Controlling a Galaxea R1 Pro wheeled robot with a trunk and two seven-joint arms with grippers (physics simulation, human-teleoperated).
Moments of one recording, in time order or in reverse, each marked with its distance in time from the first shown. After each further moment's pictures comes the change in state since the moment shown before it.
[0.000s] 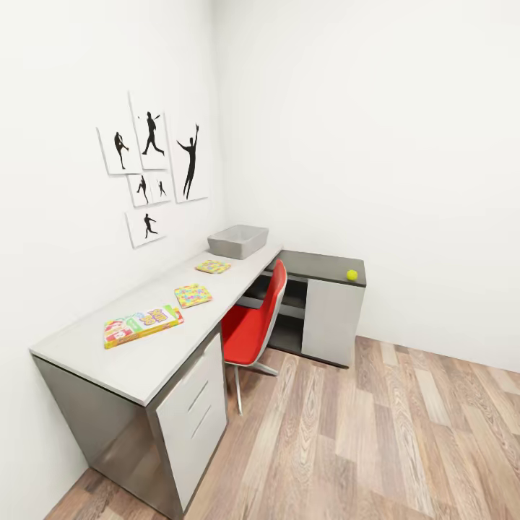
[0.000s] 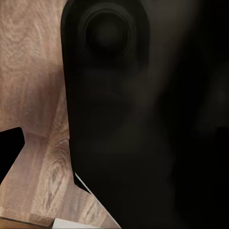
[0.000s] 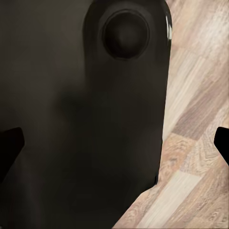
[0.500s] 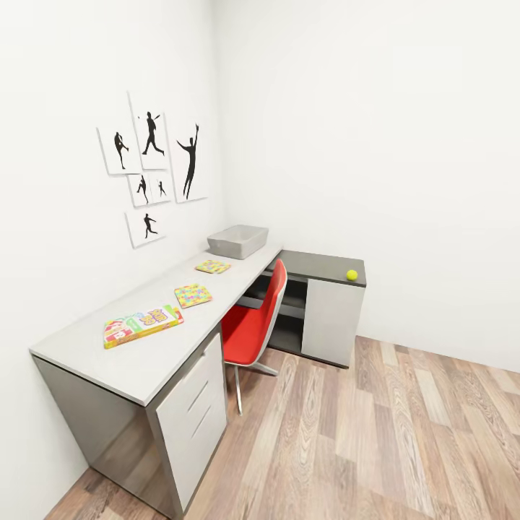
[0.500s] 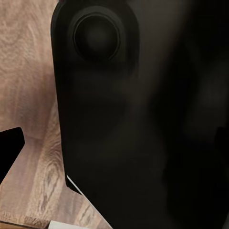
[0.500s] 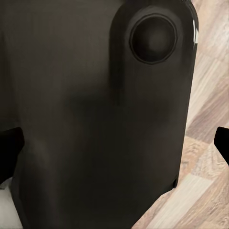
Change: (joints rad) left arm -0.001 -0.011 0.004 0.001 0.001 -0.007 -0.001; right arm -0.002 0.031 -0.002 -0.004 0.003 0.000 0.001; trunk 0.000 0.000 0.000
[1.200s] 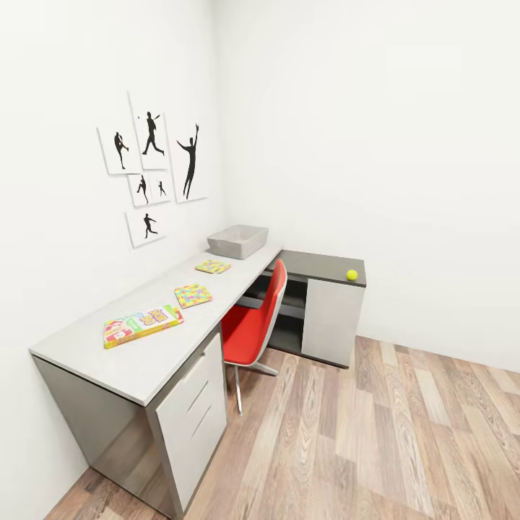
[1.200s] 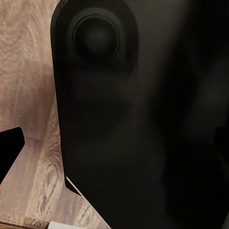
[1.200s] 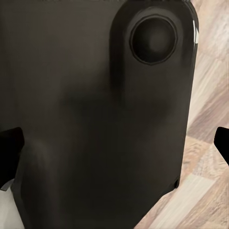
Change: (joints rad) left arm 0.000 -0.001 0.002 -0.003 0.000 0.000 0.000; right arm 0.000 0.001 -0.003 -0.001 -0.008 -0.001 0.000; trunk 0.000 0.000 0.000
